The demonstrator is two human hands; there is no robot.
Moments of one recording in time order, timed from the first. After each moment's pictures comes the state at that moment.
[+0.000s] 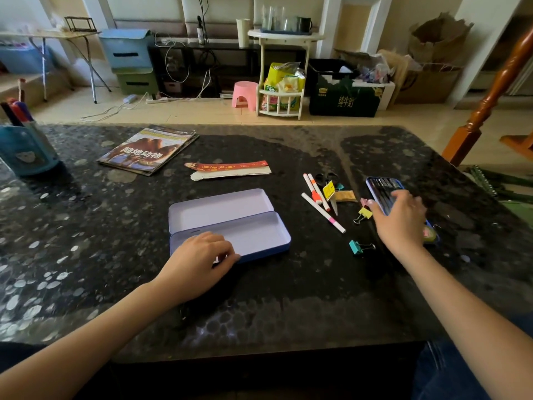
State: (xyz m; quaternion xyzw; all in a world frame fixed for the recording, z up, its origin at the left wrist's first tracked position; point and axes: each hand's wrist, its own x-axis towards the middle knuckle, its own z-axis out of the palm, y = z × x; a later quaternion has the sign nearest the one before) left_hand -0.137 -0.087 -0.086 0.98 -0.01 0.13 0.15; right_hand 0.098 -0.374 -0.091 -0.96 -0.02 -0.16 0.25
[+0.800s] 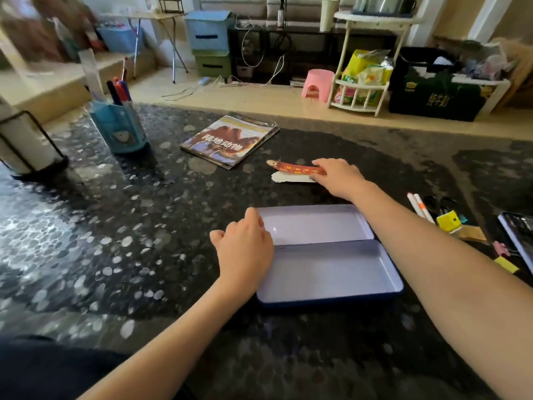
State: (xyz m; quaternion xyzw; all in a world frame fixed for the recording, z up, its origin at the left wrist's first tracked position) left_hand -0.112 -0.031 -0.091 0.88 0.39 0.21 0.15; right_hand 0.132 -0.067 -0.073 -0.90 -0.41 0.05 0.11
